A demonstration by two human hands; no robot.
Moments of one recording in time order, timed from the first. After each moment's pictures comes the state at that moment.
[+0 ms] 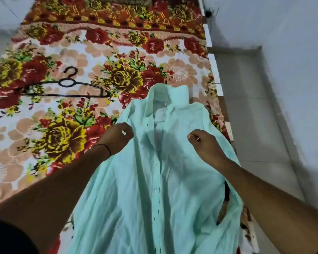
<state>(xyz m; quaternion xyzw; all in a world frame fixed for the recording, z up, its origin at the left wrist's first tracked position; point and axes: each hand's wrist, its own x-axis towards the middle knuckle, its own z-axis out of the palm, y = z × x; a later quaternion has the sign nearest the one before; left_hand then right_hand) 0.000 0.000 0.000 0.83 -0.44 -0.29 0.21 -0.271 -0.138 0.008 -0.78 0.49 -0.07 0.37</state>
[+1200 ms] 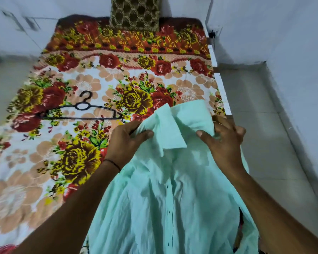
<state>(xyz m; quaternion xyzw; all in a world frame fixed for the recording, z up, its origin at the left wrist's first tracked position) 0.005 -0.017 0.083 0.74 -0.41 -0.24 0.48 -0.226 -0.152 0.082 -0.79 0.48 -0.29 0.26</state>
